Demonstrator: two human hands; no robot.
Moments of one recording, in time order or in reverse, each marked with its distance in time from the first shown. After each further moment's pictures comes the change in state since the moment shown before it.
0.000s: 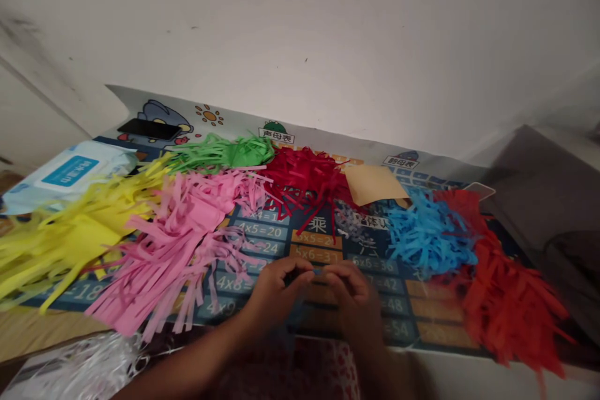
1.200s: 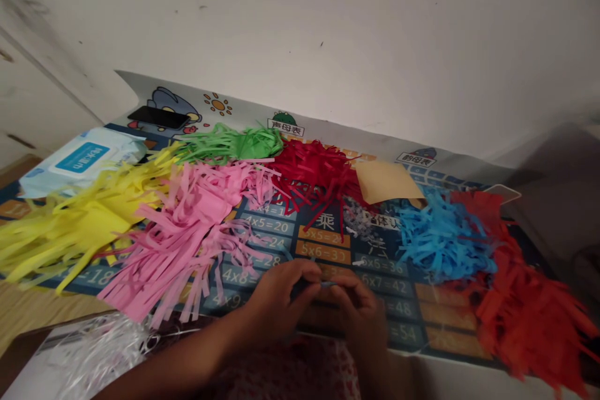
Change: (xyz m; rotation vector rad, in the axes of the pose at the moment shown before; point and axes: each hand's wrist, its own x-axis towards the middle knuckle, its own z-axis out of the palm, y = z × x) left_hand -0.011 -0.001 -0.006 0.287 0.013 0.362; right_hand -0.021 0.008 0.012 0.074 -0.004 0.164
